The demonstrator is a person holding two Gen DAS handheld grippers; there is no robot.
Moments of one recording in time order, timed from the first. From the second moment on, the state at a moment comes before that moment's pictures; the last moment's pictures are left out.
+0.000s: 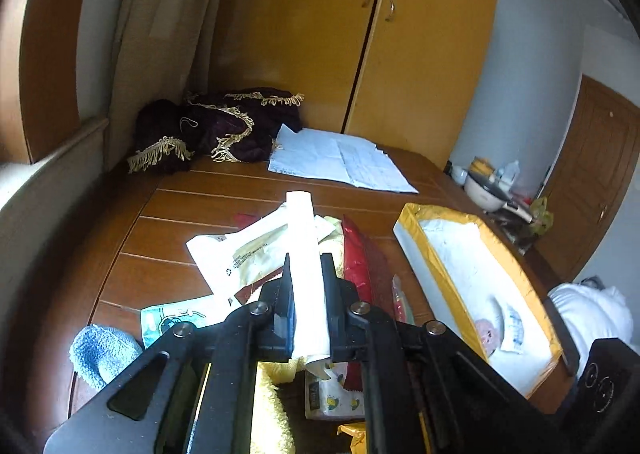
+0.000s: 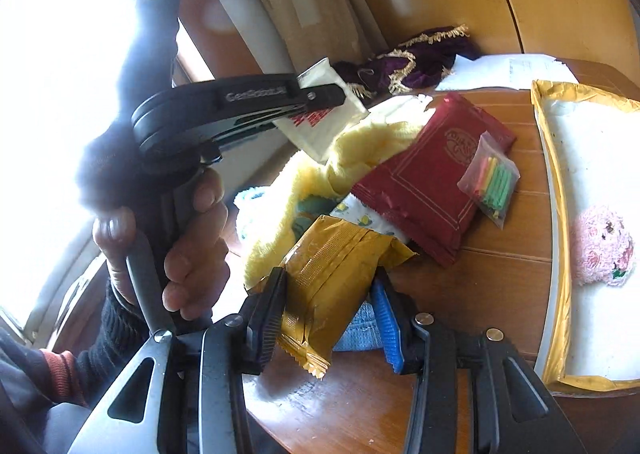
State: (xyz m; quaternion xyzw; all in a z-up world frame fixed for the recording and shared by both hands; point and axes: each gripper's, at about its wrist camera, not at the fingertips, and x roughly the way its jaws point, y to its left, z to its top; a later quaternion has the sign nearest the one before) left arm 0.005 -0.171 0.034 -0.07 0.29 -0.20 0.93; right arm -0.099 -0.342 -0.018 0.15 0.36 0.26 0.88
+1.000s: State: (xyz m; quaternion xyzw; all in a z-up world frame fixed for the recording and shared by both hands) left arm 0.067 -0.356 0.022 -0.09 0.43 -0.37 0.82; right arm -0.023 -0.530 -0.009 0.16 0.40 -0.02 0.90
